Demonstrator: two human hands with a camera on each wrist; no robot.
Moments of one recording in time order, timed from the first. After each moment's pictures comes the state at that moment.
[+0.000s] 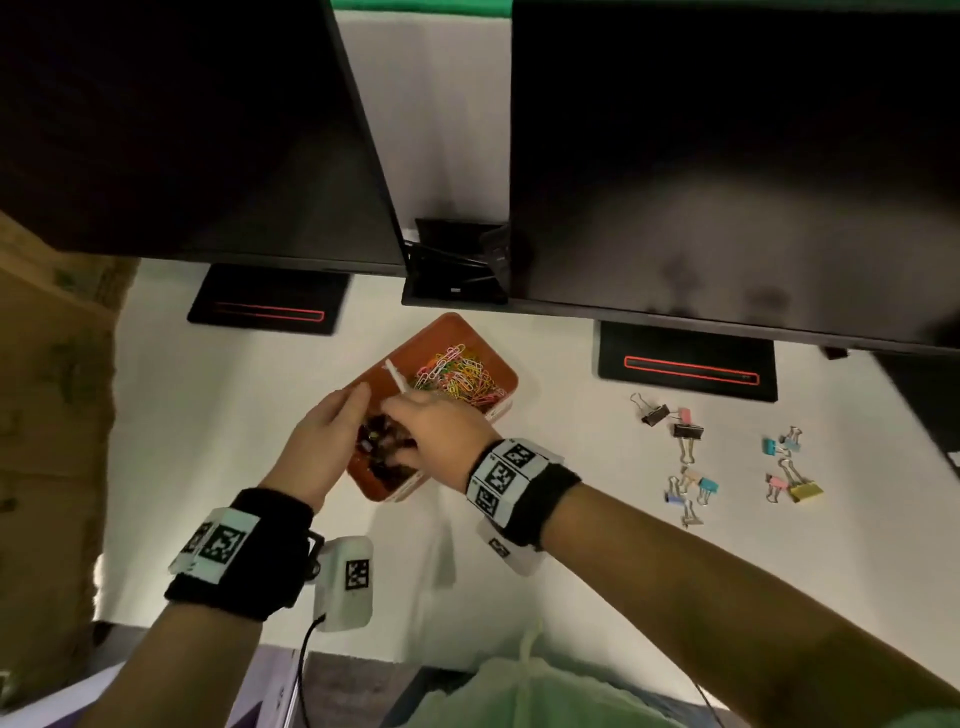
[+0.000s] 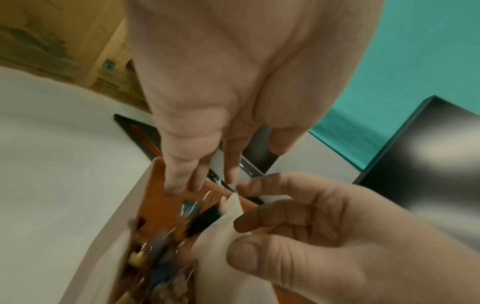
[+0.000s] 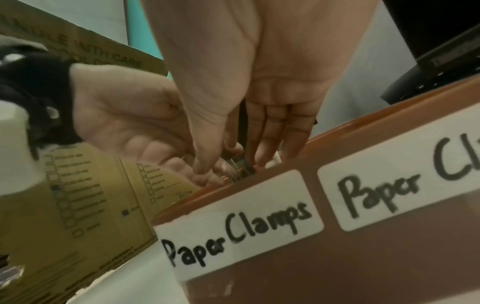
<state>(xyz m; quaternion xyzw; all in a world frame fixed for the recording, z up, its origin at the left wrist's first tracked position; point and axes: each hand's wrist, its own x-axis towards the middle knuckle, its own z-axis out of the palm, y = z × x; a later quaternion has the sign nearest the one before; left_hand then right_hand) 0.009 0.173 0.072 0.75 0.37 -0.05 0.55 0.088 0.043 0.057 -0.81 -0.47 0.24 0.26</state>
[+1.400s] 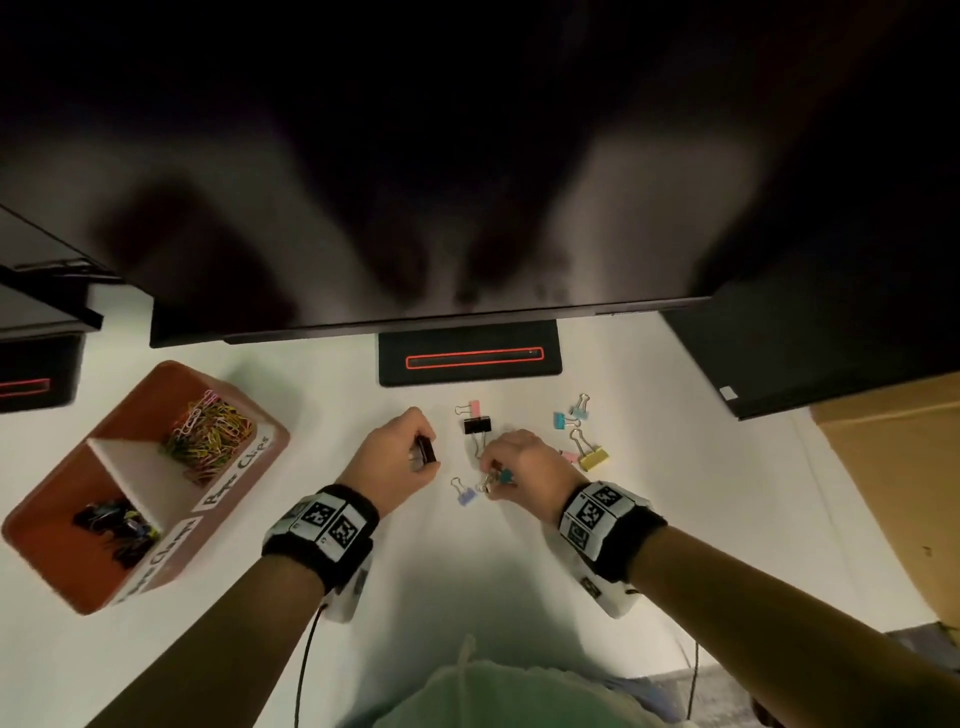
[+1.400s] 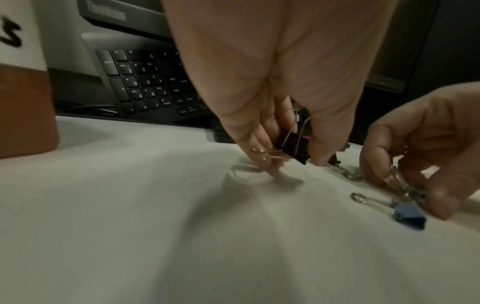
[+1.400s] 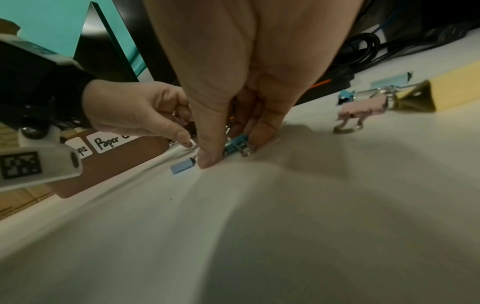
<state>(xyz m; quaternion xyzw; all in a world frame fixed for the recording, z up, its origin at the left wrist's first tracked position) 0.141 -0.067 -0.025 0.91 0.04 -0.20 0.36 0.165 -0.273 -0.039 -0.87 -0.24 0.32 0.28</state>
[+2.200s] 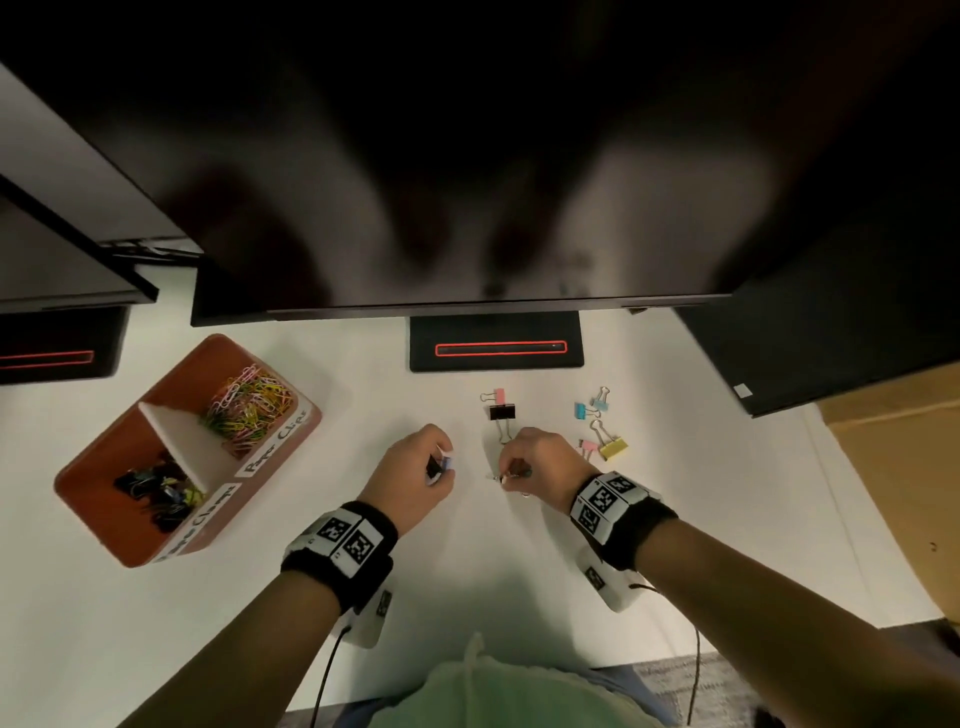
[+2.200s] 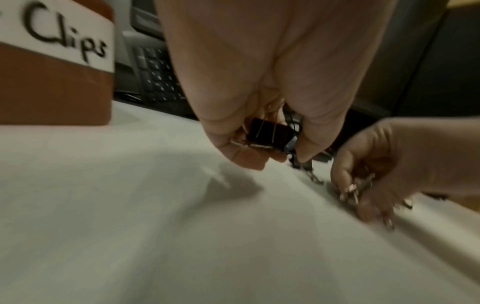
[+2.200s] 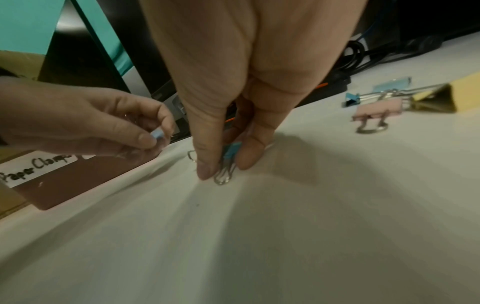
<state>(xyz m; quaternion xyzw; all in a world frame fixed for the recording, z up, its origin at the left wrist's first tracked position) 0.096 -0.061 -0.025 0.89 0.06 -0.16 0.41 0.153 -0.257 -0.032 -0.88 -0.22 0.34 0.27</state>
